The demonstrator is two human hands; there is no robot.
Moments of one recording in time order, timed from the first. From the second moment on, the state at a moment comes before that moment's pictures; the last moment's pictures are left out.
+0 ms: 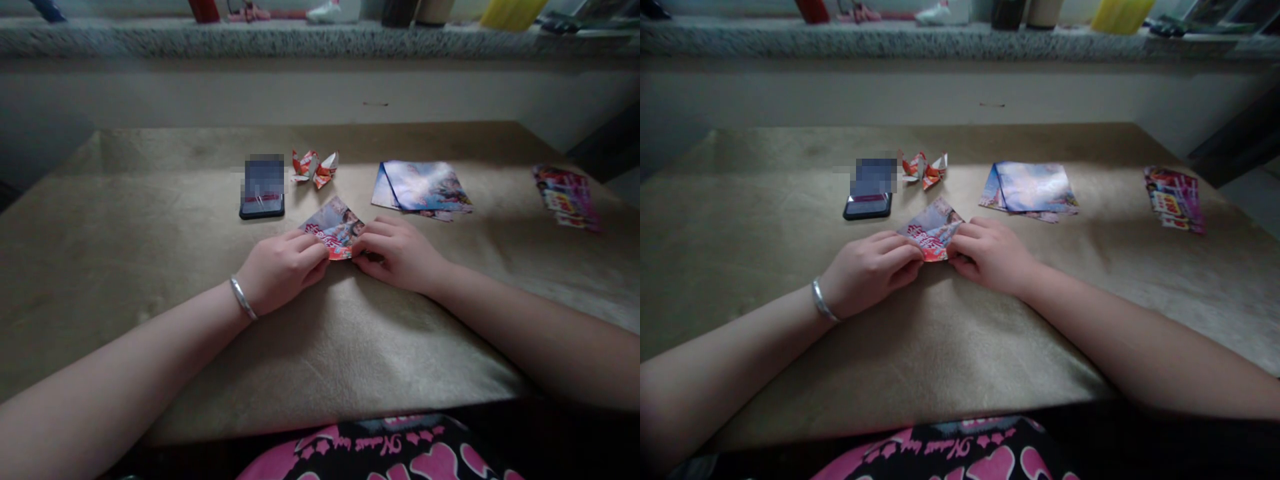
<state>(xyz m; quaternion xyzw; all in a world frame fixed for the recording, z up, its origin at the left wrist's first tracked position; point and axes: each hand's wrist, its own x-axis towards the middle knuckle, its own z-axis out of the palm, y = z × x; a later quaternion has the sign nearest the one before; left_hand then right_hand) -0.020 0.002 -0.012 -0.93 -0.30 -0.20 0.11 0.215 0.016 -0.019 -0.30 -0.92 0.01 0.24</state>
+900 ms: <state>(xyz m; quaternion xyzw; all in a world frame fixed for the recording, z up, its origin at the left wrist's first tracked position) -0.028 0.006 -0.010 -0.89 -0.38 -0.26 -0.03 0.240 0.026 -0.019 -0.34 -0.90 0.09 0.25</state>
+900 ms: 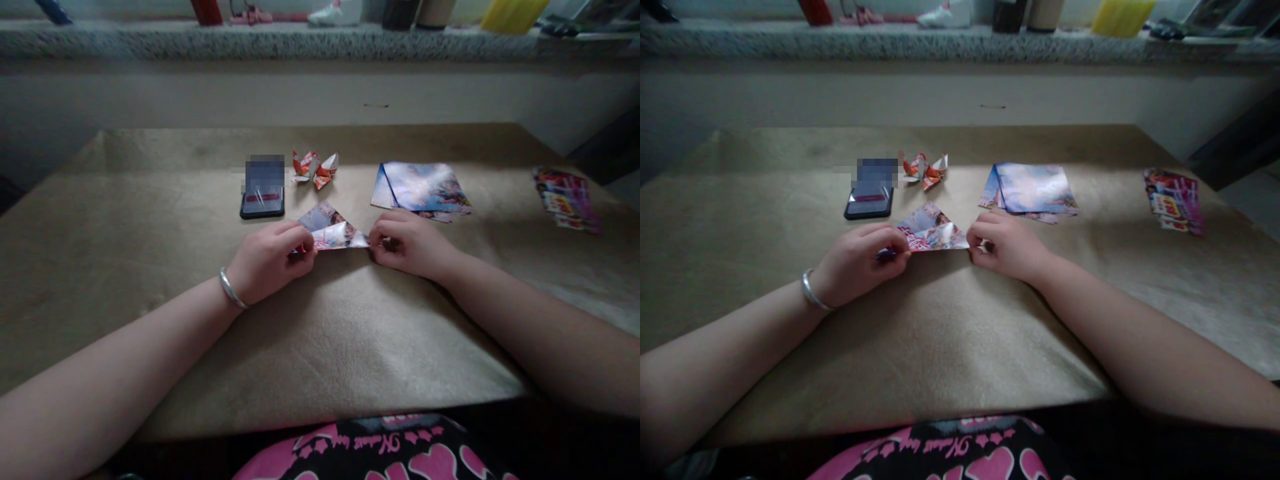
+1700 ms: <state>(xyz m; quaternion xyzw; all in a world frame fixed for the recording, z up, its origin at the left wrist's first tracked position) -0.024 0.006 0.004 -0.93 -0.29 -0.23 -0.01 0.219 0.003 0.017 -0.41 -0.91 0.05 0.10</state>
